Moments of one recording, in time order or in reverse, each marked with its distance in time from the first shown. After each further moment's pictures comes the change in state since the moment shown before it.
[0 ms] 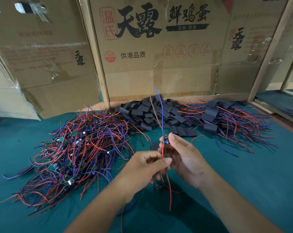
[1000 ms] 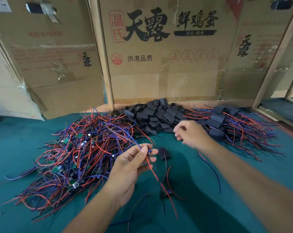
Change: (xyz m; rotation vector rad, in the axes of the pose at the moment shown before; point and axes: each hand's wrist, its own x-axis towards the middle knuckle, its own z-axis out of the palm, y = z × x) left_hand -0.001 -0.021 -0.028 -0.521 0.333 0.011; right_hand 0.086 -0.041 -0.035 -1.232 0.296 -0.045
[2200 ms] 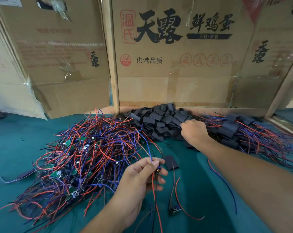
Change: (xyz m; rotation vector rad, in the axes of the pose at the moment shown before) left_hand 0.002 -0.004 0.001 -0.012 -0.016 -0.075; right_hand 0.118 0.034 0.033 -1.190 0.143 -0.230
